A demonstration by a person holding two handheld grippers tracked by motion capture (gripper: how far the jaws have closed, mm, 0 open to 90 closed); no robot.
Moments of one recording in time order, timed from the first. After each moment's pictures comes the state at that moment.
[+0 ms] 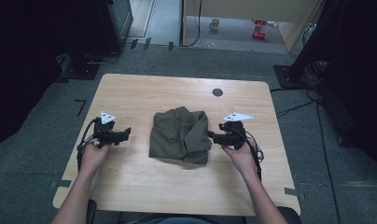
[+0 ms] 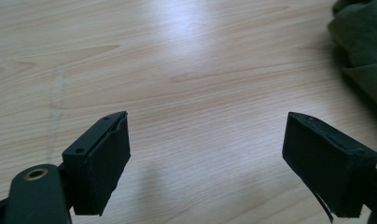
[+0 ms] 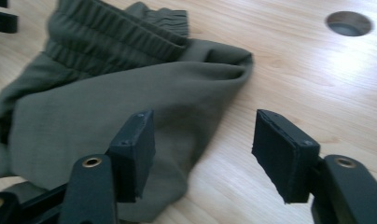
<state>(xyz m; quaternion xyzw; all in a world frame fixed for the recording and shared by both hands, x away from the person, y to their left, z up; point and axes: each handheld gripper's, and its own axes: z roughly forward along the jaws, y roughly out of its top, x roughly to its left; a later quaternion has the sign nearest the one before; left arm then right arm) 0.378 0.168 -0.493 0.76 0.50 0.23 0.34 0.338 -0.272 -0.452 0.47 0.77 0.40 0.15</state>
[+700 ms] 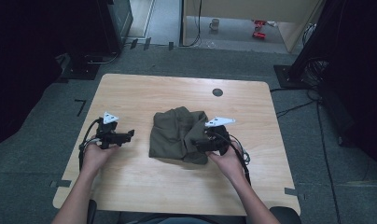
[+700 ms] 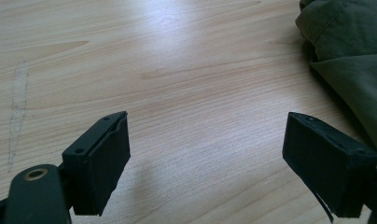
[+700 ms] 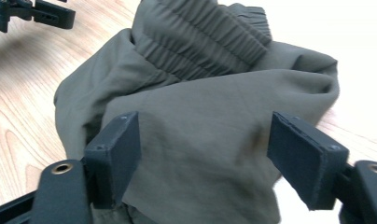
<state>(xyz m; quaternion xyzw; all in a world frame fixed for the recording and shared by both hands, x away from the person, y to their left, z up) 0.377 0.163 -0.492 0.77 0.49 0.20 0.35 0.327 -0.222 -0.454 0.44 0.79 0.40 0.12</state>
